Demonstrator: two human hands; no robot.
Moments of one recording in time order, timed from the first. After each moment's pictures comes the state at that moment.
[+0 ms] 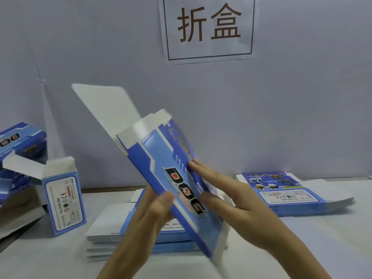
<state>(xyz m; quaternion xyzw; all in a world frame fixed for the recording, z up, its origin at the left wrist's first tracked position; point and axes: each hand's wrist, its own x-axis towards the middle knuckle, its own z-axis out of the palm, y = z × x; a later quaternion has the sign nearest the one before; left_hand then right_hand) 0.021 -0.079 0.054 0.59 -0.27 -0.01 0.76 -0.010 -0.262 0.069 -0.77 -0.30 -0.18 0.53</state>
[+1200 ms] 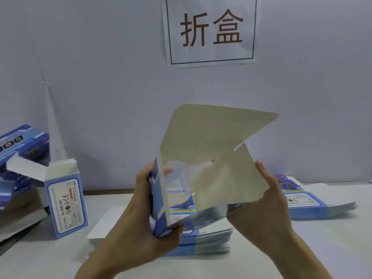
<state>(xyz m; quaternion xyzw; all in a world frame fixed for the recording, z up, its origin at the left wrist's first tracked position) 0.026 -0.048 0.067 0.76 -0.44 0.22 0.42 -0.007 -0.273 0.071 -0.35 -0.19 -0.08 0.91</state>
